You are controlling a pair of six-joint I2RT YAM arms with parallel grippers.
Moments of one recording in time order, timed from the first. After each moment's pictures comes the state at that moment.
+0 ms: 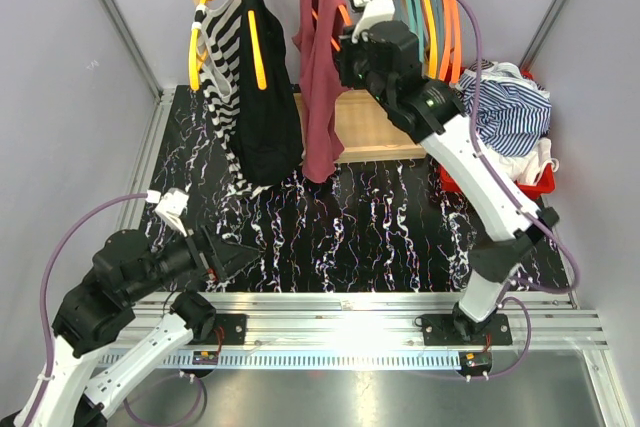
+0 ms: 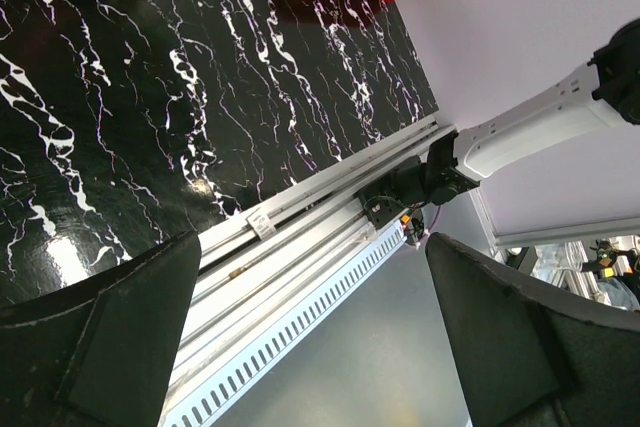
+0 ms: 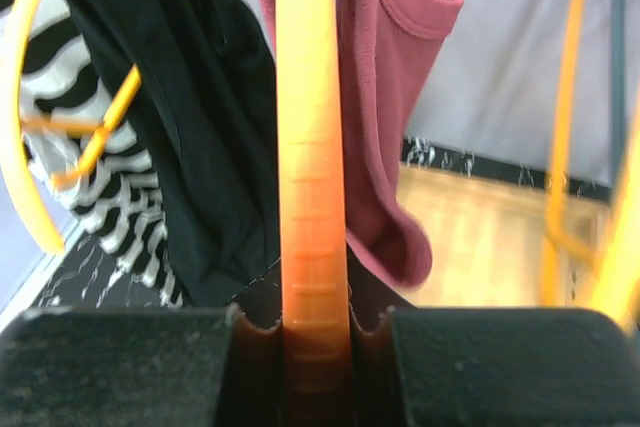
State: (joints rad) left arm -0.63 0.33 0.94 -0.92 0.23 -0.73; right arm 0.69 1.79 2.22 -0.57 0.28 0.17
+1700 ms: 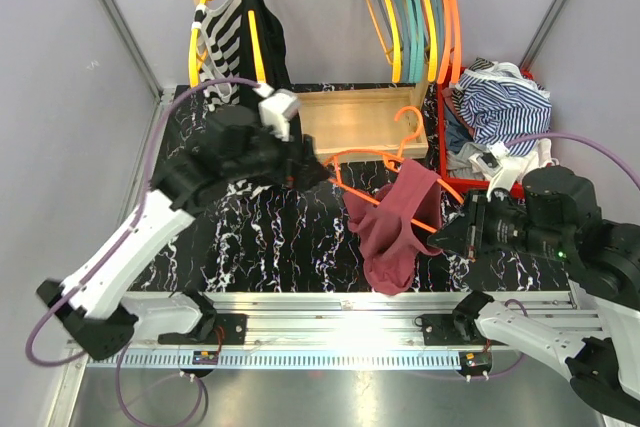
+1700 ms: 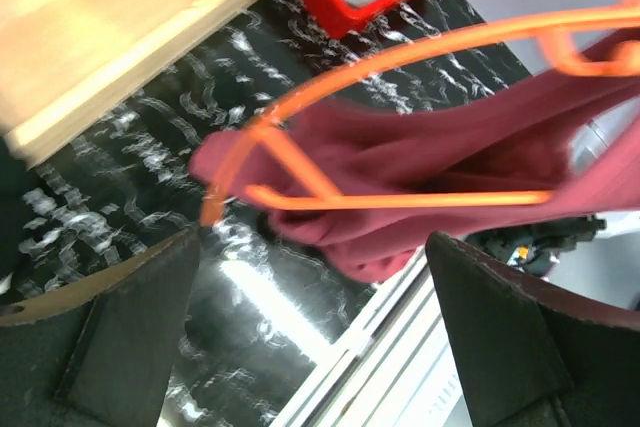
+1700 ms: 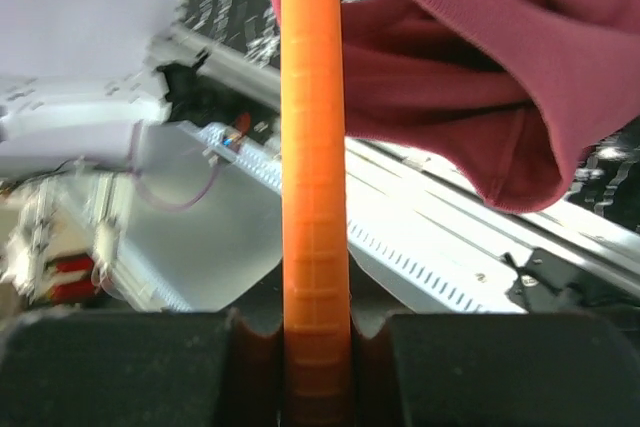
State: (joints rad) left arm -0.72 1.21 1.43 -0.64 0.24 -0.28; right arm 0.68 0.86 1.64 -1.39 -0.20 0.63
